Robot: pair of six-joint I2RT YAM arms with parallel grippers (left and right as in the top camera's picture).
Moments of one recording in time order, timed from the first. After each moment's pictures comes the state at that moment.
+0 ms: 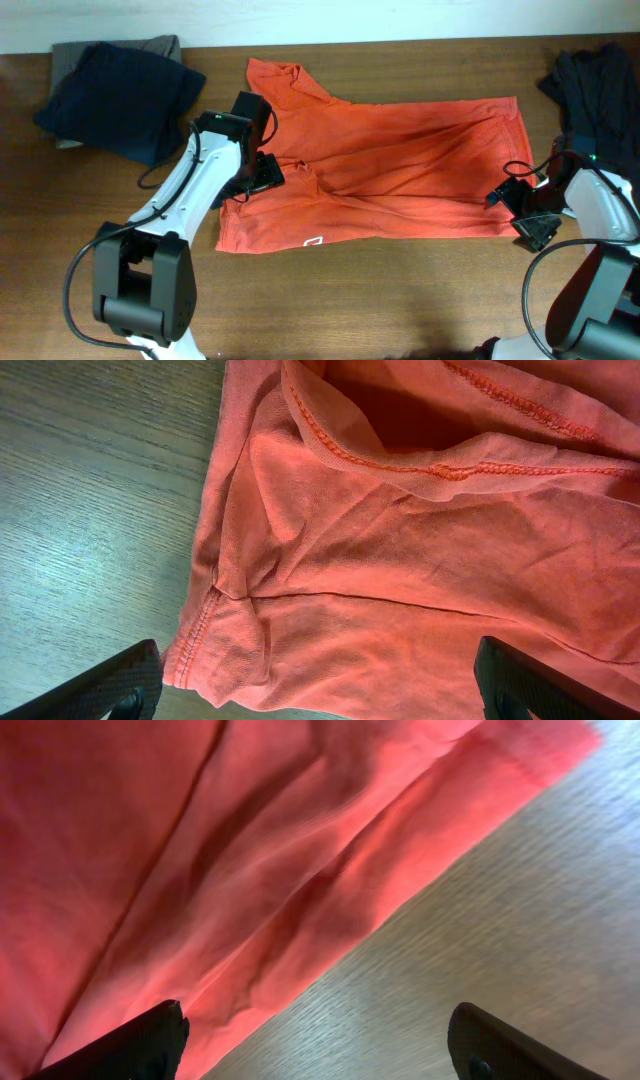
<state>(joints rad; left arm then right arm) -0.29 1.89 1.48 -1.11 -0.11 -0.65 -0.40 1.69 1.11 -1.00 -0.19 0.54</state>
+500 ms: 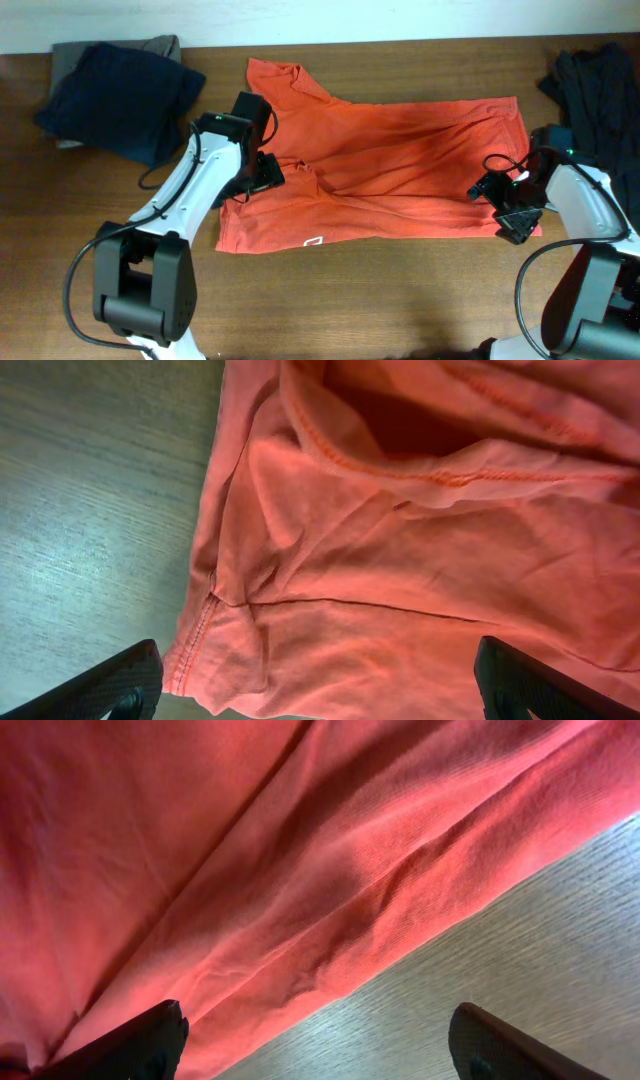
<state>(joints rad) -0.29 1.89 1.47 -1.10 -0.11 -0.65 -0.29 1.69 1.11 -0.96 -0.23 0.58</state>
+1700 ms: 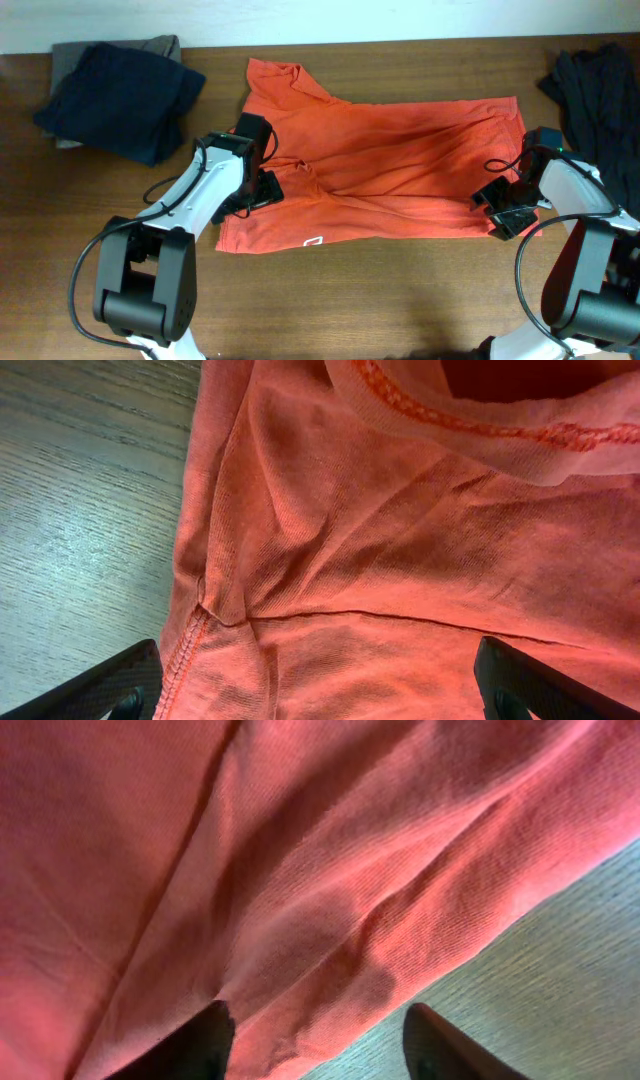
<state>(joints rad) -0.29 1.89 1.32 -0.98 -0.11 -0.65 -0.29 1.79 1.11 -0.92 -0.18 0.71</state>
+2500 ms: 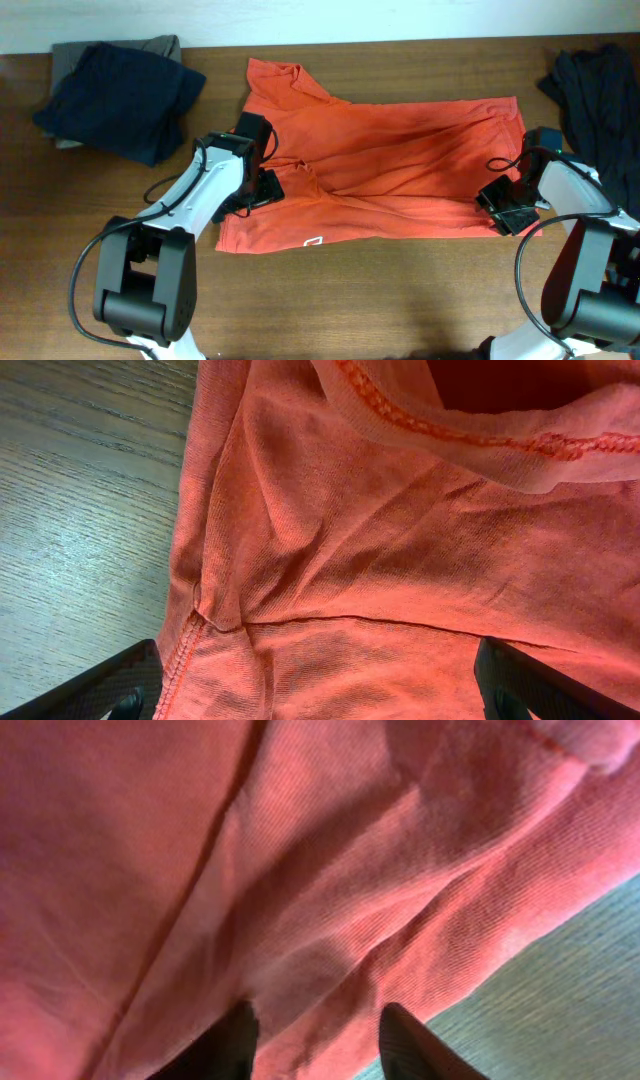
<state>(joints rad) -0.29 1.89 1.32 -0.97 -0.11 -0.65 -0.29 1.79 1.10 -0.86 -0.14 0.73</state>
